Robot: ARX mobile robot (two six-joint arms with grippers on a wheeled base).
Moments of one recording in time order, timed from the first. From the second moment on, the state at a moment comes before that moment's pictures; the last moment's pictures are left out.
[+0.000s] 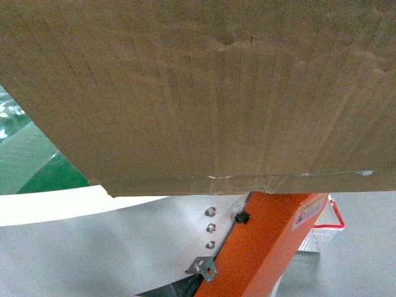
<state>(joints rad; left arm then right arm) -0.38 1.18 0.95 -0.29 -0.09 -0.24 0.17 1.13 0.87 -0.03 0.01 -0.10</state>
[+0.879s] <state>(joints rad) -0.38 1.18 0.95 -0.29 -0.09 -0.24 0.17 1.13 0.87 -0.03 0.01 -0.10</state>
